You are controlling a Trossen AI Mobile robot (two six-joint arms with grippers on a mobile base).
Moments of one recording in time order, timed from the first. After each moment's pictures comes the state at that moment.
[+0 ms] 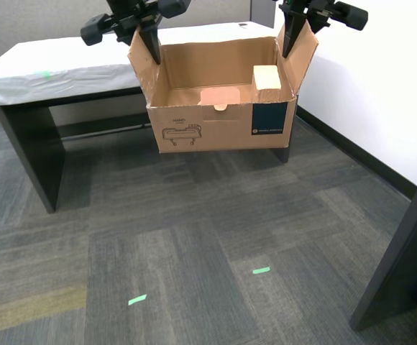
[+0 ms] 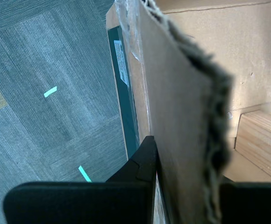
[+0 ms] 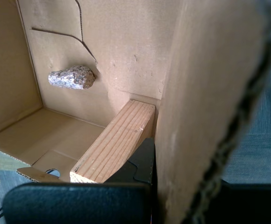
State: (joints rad) arm 0 0.38 2.08 1.93 -1.18 -0.31 0.27; arm 1 -0.41 2.04 1.81 -0.96 0.20 -0.28
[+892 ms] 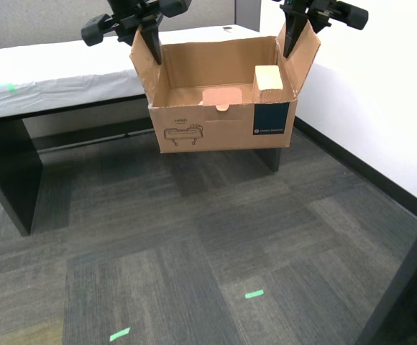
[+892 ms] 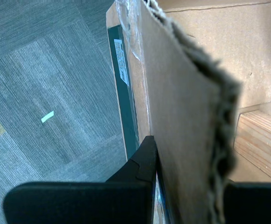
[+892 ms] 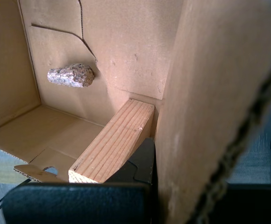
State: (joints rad) arm 0 0.38 2.08 1.93 -1.18 -0.30 0.23; arm 1 -0.41 2.04 1.81 -0.96 0.20 -0.30
